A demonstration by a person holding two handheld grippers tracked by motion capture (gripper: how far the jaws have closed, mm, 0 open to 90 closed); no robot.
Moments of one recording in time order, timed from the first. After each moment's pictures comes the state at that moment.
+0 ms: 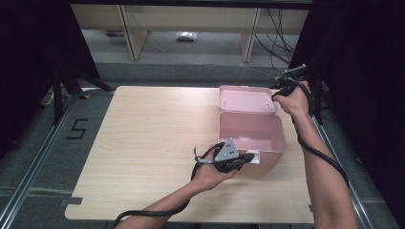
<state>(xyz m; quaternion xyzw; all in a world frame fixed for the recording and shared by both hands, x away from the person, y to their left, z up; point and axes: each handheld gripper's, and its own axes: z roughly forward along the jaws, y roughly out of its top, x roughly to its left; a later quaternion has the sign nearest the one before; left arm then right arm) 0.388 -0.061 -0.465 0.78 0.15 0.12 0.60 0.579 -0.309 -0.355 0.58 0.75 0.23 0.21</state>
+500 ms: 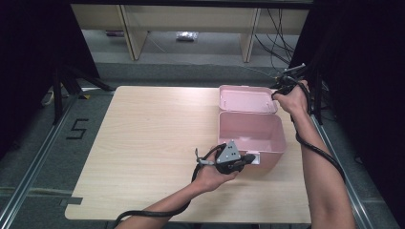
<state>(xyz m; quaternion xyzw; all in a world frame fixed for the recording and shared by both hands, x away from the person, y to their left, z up) 0.385 -0.065 -0.467 0.78 0.15 0.11 0.60 0.589 -0.311 -0.360 0.59 0.74 0.23 0.21</state>
